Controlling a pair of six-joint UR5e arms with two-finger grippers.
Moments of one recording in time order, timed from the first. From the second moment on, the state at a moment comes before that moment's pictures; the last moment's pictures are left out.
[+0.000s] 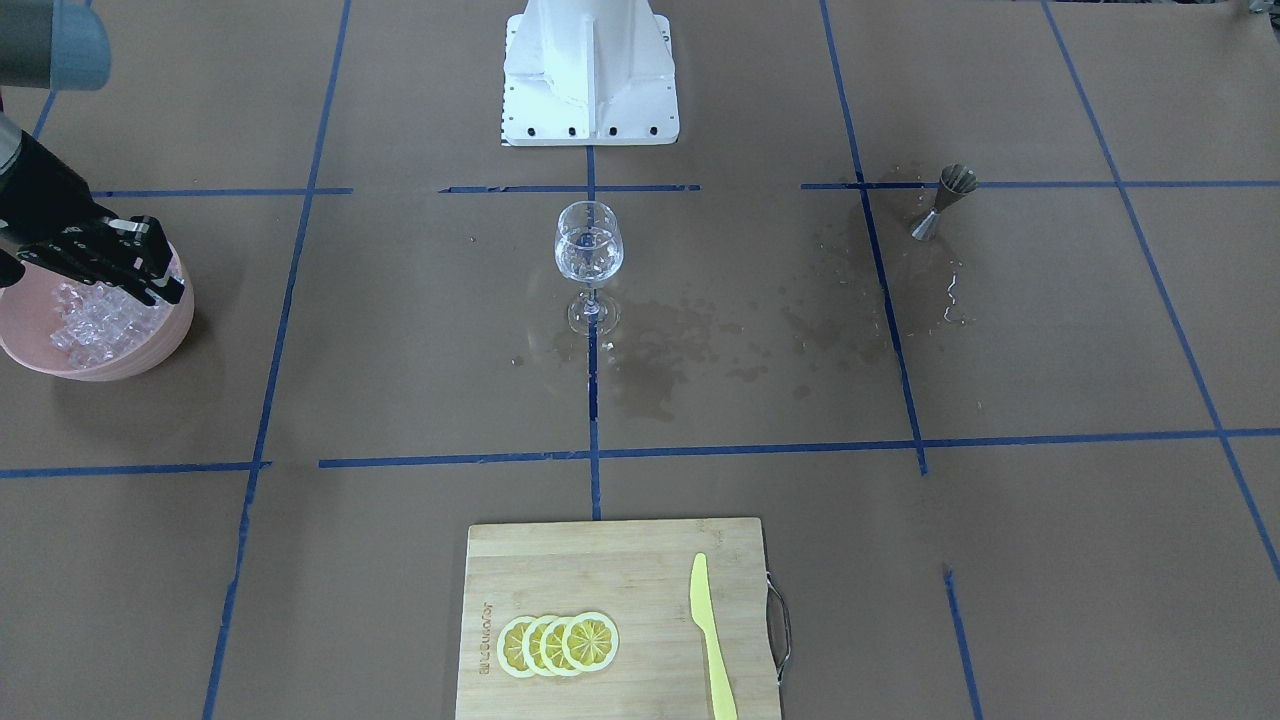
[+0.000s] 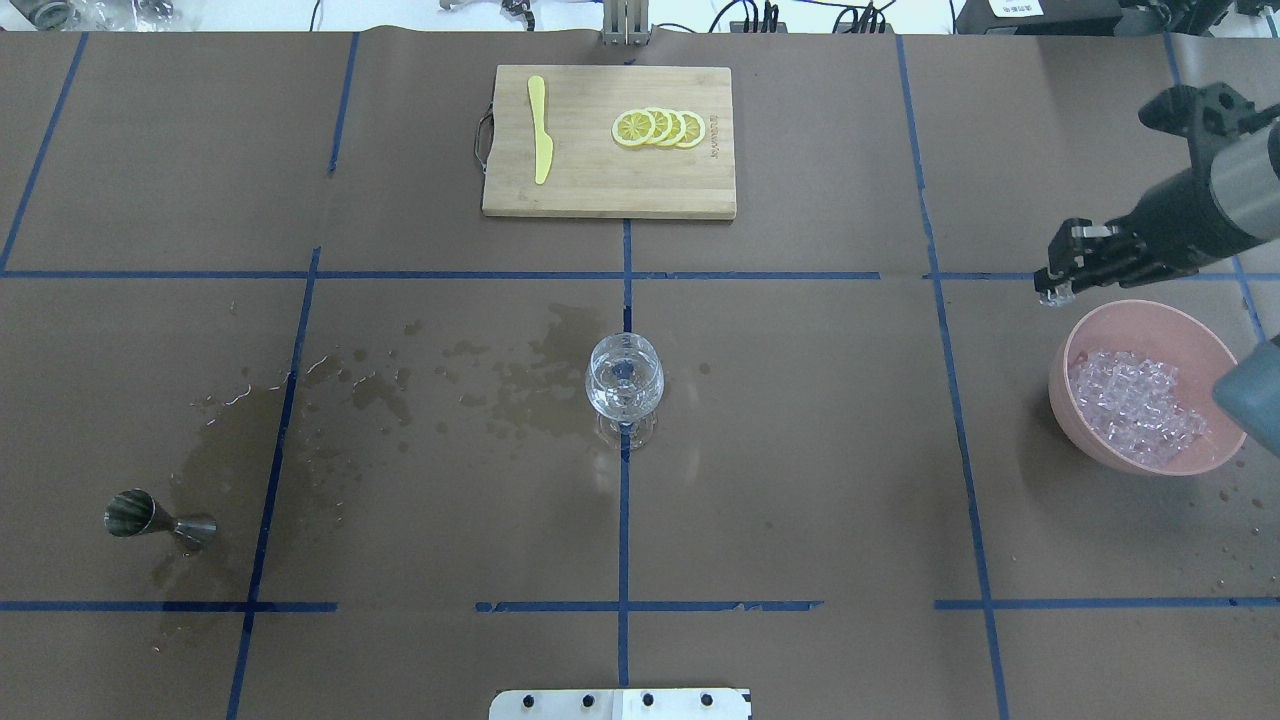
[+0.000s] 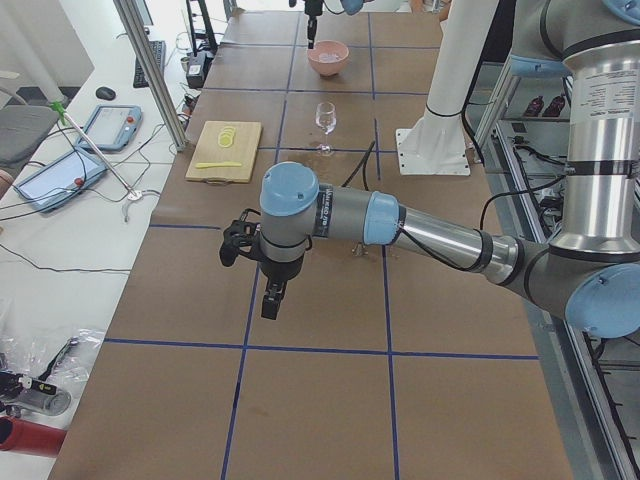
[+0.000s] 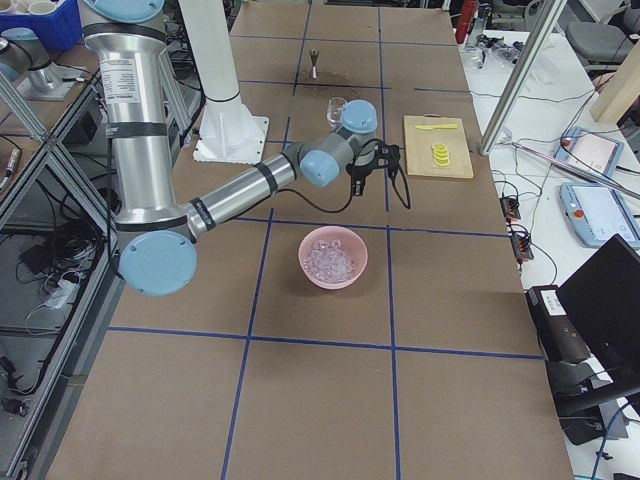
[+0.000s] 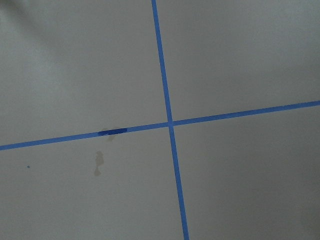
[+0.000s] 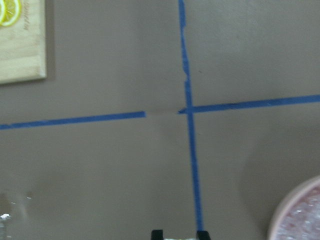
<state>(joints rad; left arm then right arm) -1.69 -1.52 -1.91 -1.40 -2.32 0.14 1.04 -1.39 1.99 -1.40 2.30 0.99</state>
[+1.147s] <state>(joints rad) -1.68 -1.47 -1.91 -1.41 -2.37 0.13 0.55 -0.80 1.90 -1.62 1.90 1.59</state>
